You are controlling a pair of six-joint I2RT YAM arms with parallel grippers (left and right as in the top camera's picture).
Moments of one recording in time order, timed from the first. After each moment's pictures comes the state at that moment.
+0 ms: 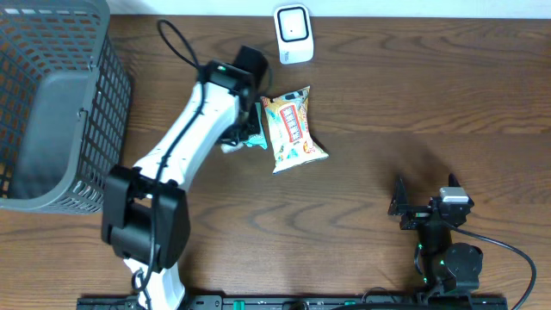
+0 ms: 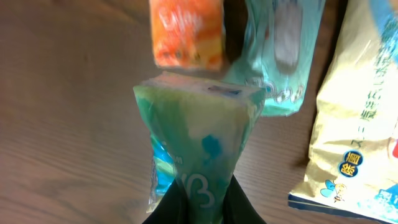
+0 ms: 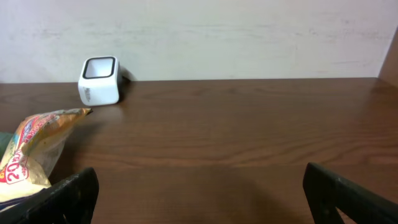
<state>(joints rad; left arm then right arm) -0.41 1.94 1.63 -1.21 -0.13 -0.62 0.03 0.01 0.01 -0.07 0.02 0.03</state>
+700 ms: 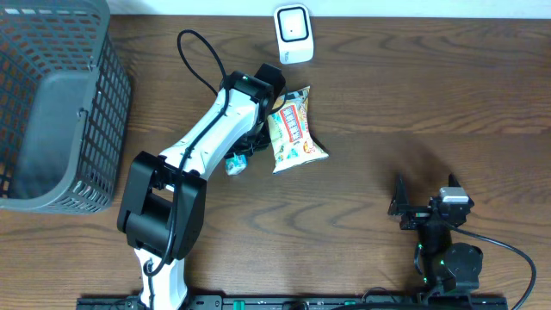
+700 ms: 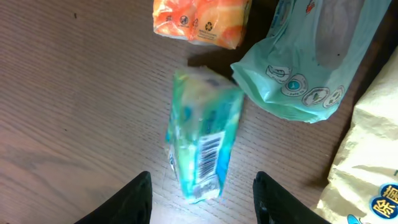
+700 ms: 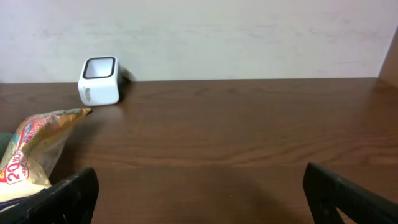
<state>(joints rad) -0.46 2.01 1.59 -1.21 -0.18 -0.81 0.03 0.01 0.01 -0.07 0.02 0.03</state>
